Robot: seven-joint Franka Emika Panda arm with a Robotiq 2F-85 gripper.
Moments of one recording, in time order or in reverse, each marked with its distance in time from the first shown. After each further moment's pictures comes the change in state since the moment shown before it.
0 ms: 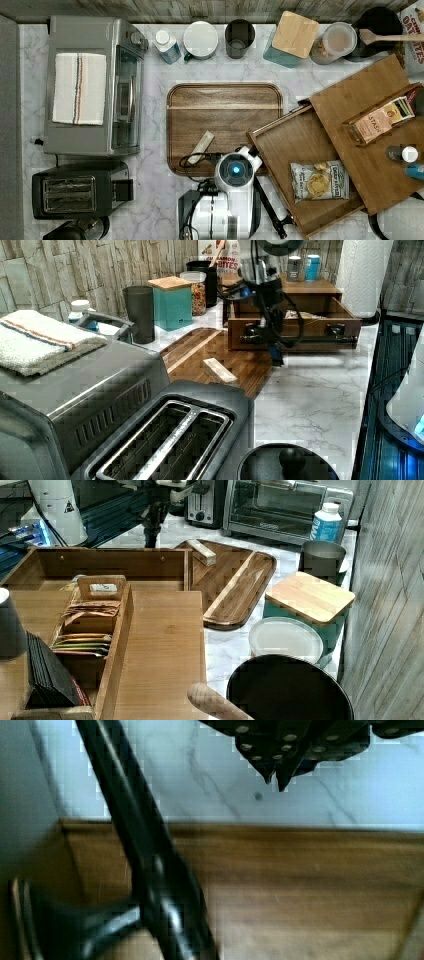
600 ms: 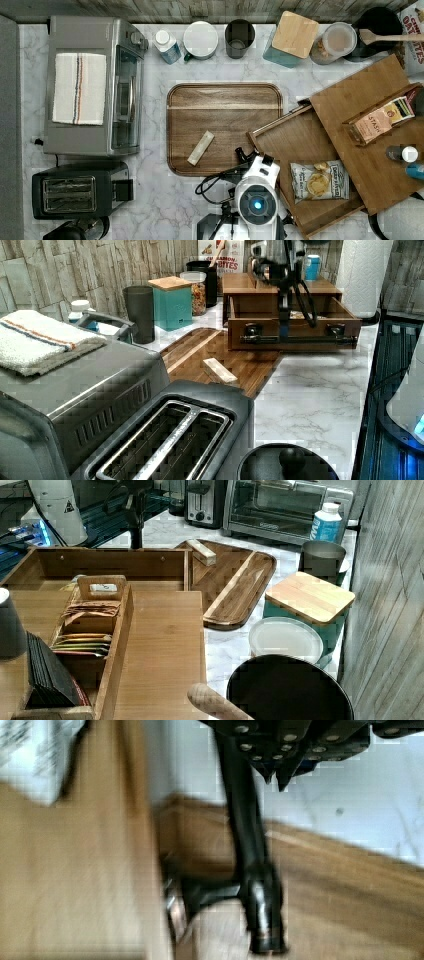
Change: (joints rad) arm -0.045 -0.206 -0.115 -0.084 -0.177 0.119 -0.350
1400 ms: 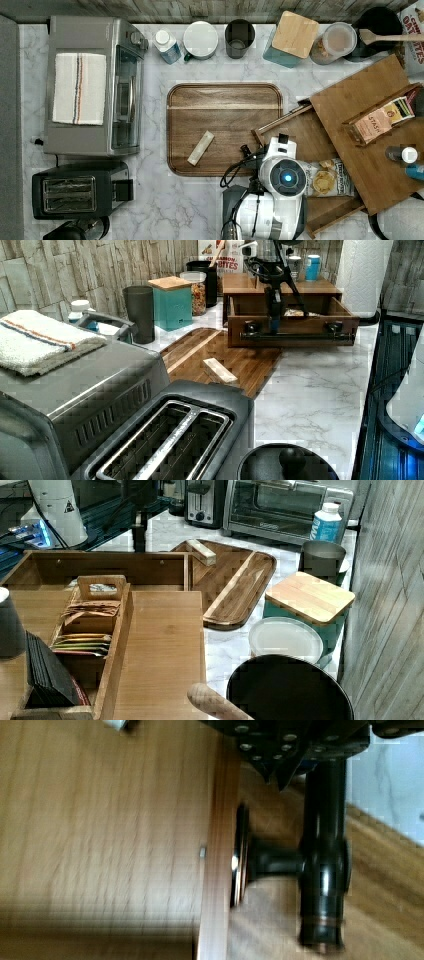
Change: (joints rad) arm -0.012 0.225 -0.110 0.160 0.009 -0.008 -0.300
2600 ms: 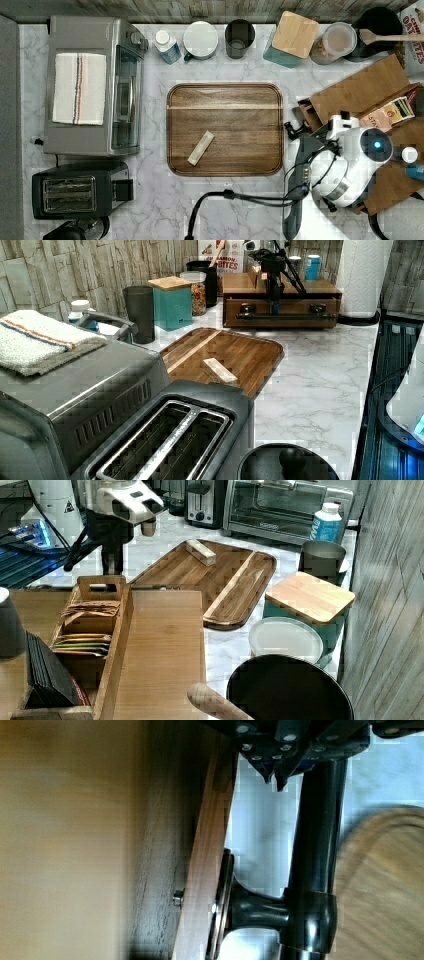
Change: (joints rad) arm -0.129 0.366 -0.135 0.445 0.209 -0.109 -0.526
